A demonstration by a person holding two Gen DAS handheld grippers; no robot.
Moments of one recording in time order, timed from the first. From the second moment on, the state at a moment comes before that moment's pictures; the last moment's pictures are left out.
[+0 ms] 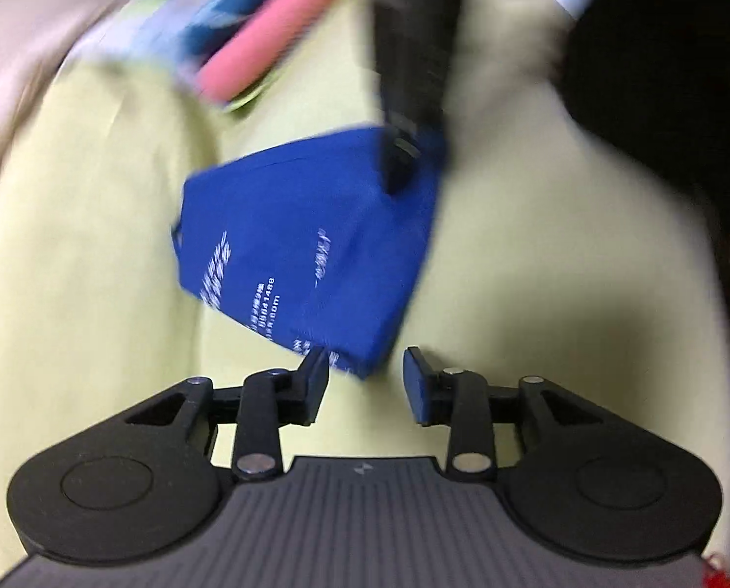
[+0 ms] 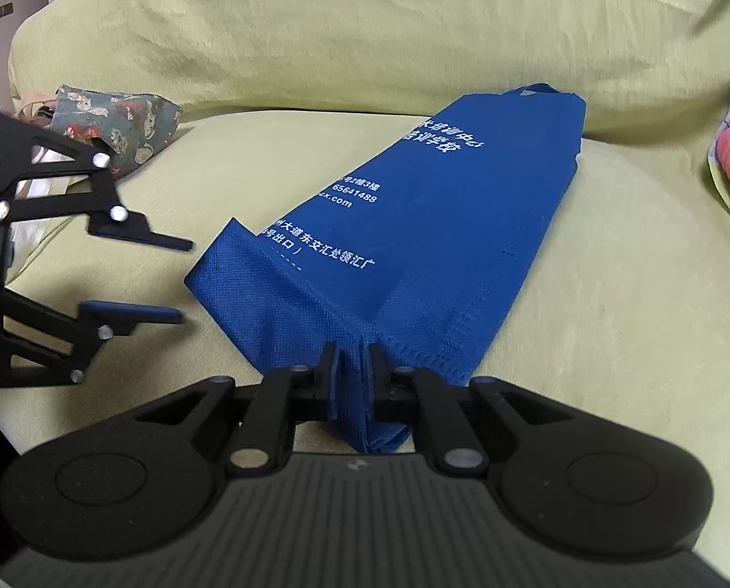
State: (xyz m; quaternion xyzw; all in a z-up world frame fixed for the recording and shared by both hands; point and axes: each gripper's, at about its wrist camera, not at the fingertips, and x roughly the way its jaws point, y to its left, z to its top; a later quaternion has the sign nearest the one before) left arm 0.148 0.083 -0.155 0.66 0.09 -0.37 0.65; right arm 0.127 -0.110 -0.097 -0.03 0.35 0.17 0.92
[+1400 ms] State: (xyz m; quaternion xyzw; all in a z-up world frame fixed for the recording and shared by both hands) left arm 0.249 0.057 -0.122 0.54 0.23 -0.52 0.62; right arm 0.118 -0.133 -0.112 -0.27 0.21 0.37 0.87
